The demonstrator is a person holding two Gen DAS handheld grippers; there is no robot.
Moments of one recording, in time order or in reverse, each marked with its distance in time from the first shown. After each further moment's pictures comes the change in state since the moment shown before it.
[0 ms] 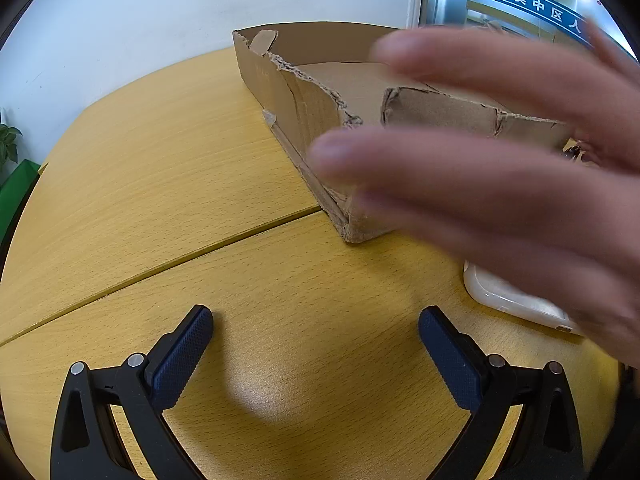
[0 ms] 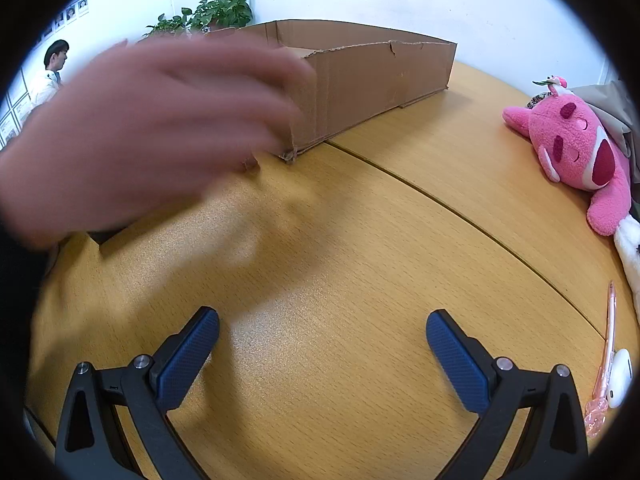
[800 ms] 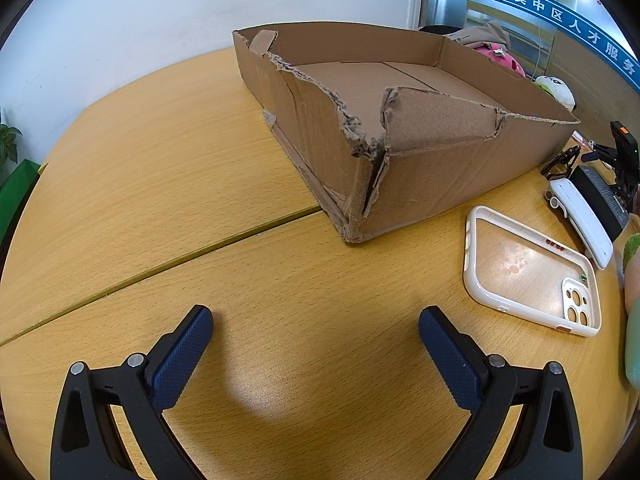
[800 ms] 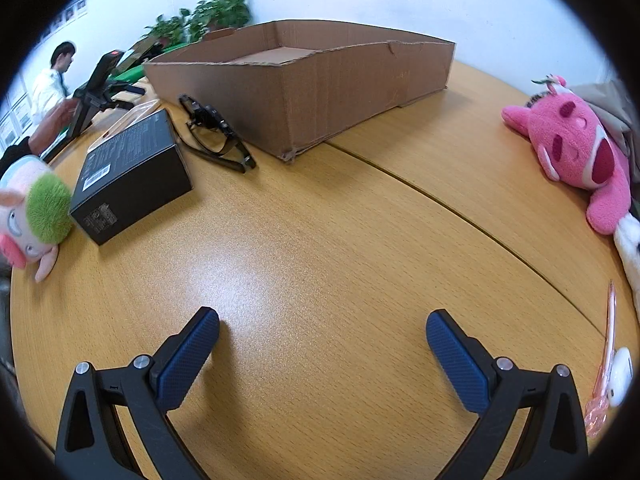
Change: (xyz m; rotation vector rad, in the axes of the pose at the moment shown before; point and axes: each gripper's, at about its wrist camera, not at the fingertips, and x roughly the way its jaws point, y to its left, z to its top) left arm 0.003 0.001 0.001 -0.001 0.000 0.000; right arm 0.003 -0.001 0.002 0.019 0.000 -0.013
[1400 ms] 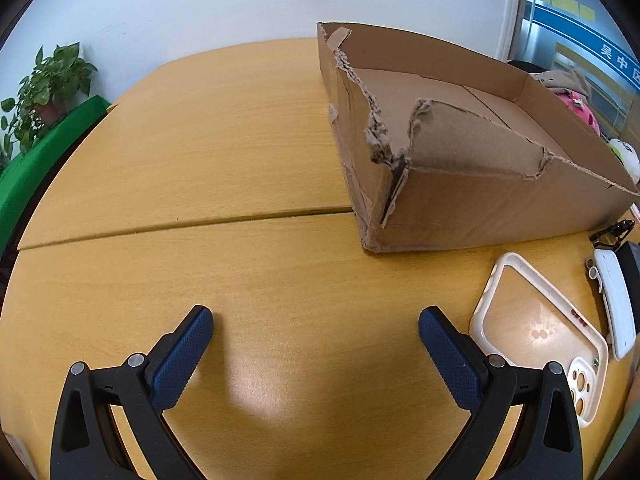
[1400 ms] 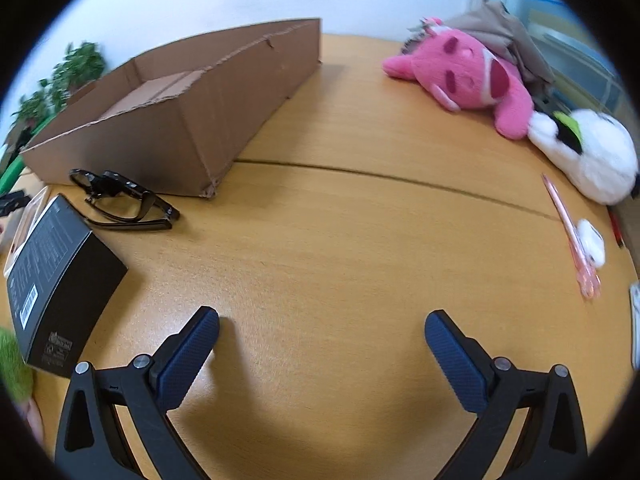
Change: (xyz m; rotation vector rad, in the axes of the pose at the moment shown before) left arm -0.019 -0.016 -0.010 -0.313 0.009 0.226; right arm 0.010 0.019 0.016 0.455 0.046 -0.347
